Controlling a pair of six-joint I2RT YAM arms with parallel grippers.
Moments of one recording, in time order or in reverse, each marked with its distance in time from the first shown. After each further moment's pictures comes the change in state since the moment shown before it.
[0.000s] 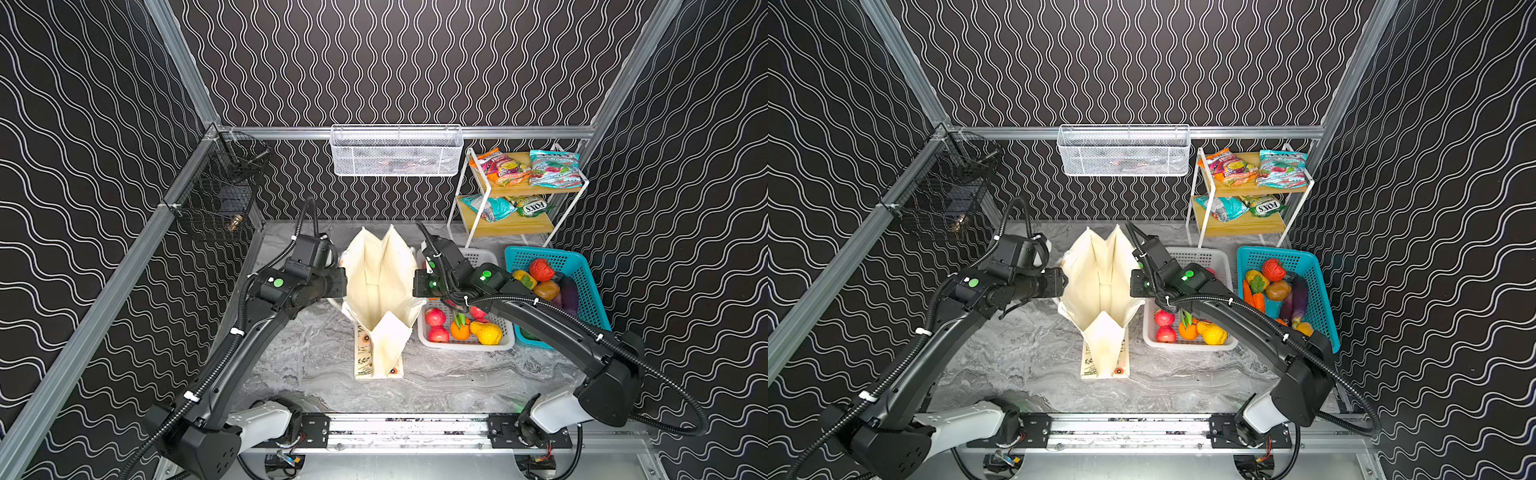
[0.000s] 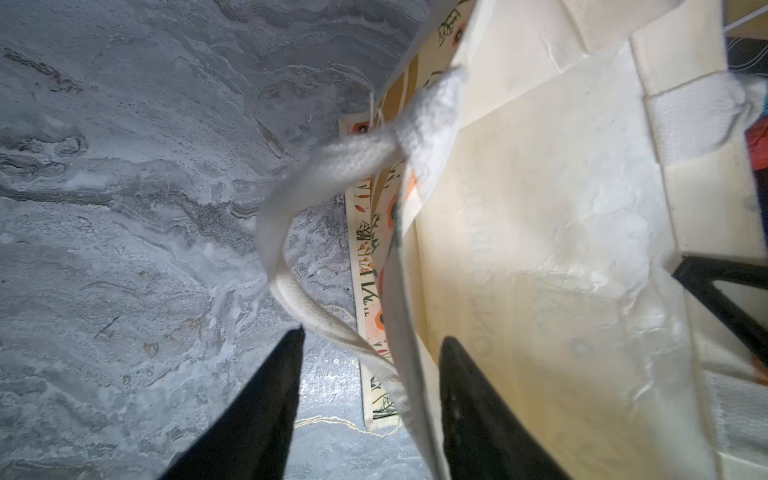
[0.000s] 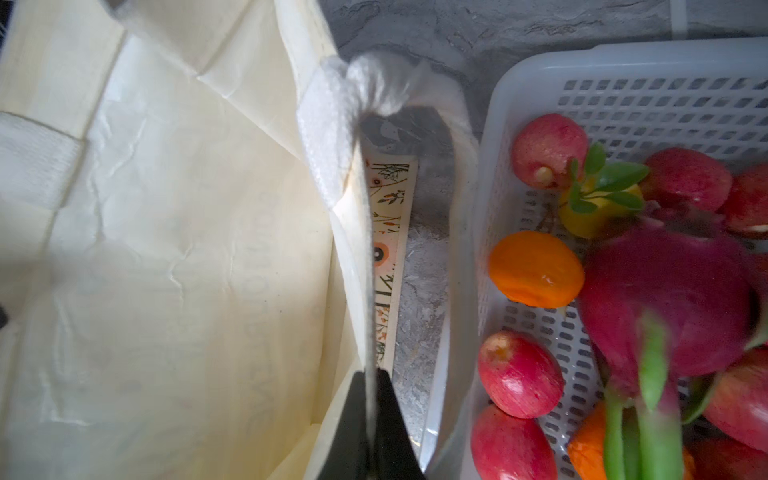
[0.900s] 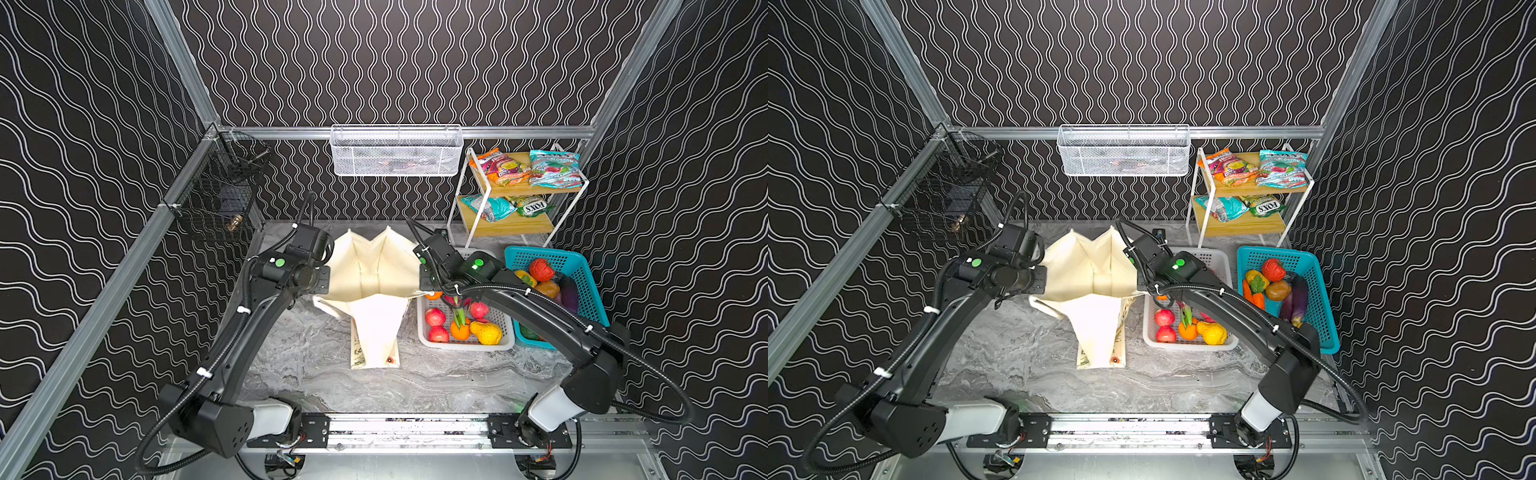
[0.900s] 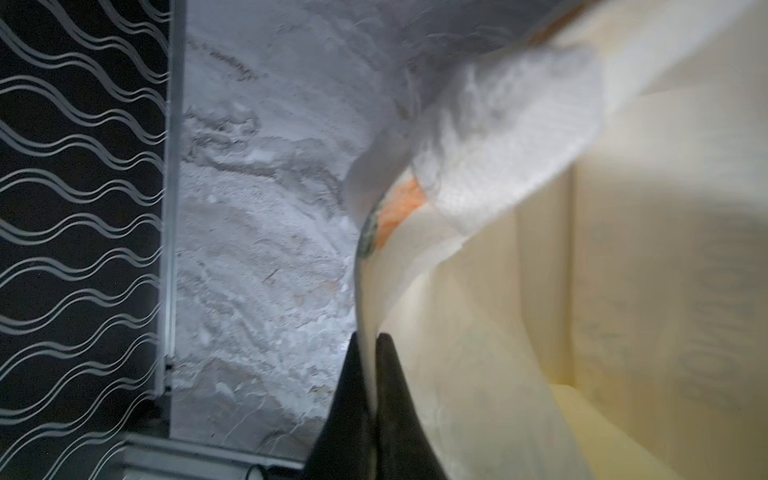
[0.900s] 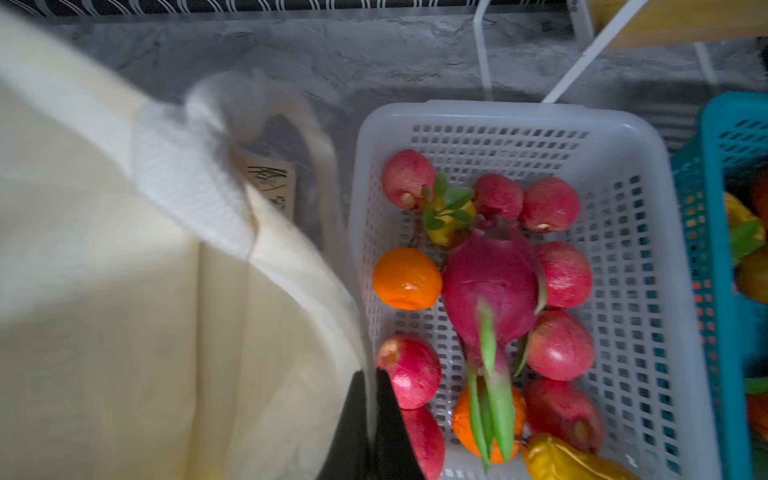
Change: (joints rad) left arm 0.100 0.122 0.124 -0.249 -0.321 0.157; right arm 0.006 0.114 0.191 -0.299 0.367 0.024
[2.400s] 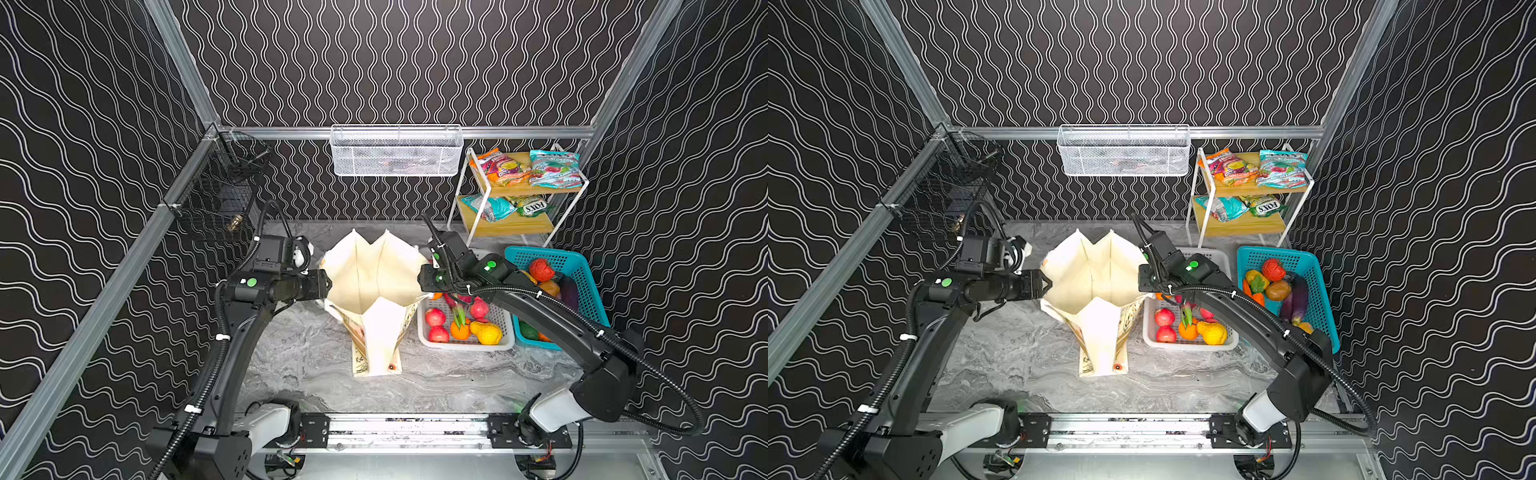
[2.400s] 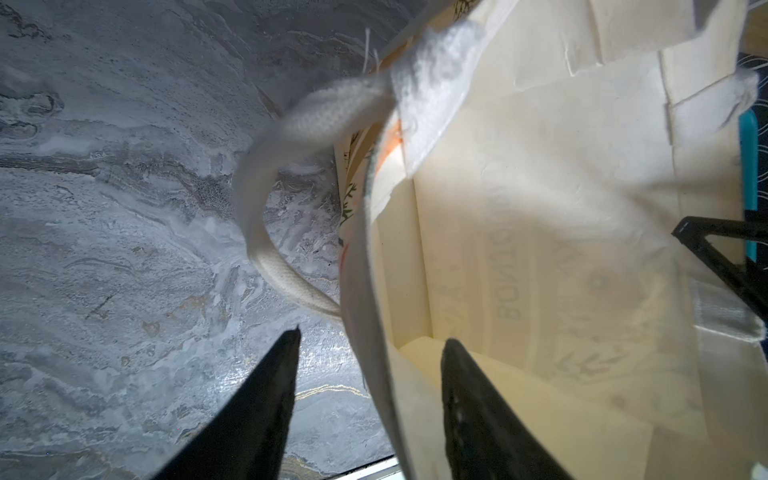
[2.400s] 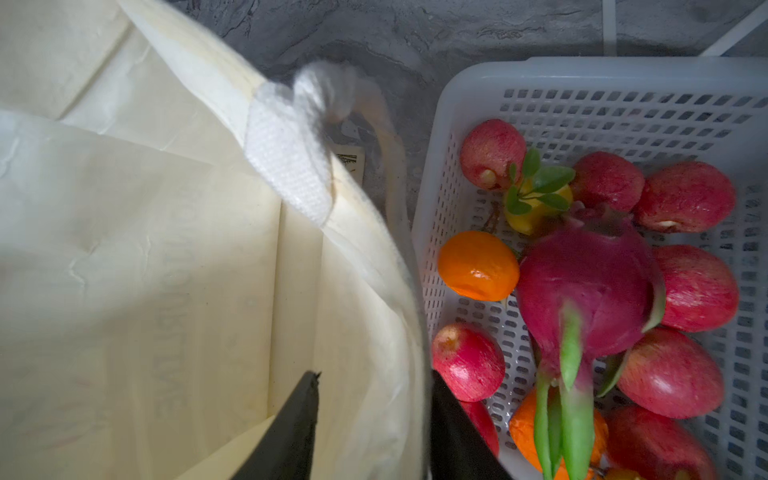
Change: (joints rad) left arm 0.174 -0.174 -0.138 0.160 0.581 -0.003; right arm -0.064 -0.096 -0.118 0.164 -0.337 -0.074
